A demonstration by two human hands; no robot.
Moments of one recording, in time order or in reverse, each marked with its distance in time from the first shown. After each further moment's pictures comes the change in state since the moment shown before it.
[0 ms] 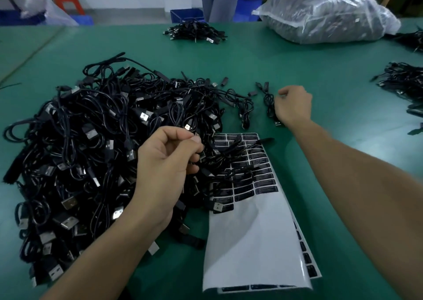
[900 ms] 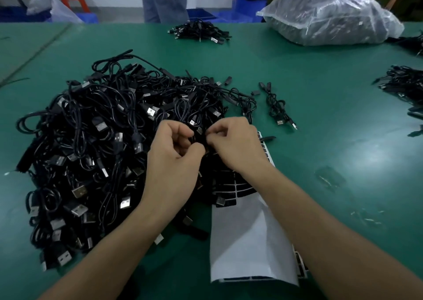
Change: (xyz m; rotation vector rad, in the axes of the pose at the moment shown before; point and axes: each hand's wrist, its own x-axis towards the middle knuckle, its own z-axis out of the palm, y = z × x) left_hand 0.001 -0.013 -0.004 0.240 0.013 0.115; right_hand -0.152 -0.072 -0.006 0.325 -0.453 -0.250
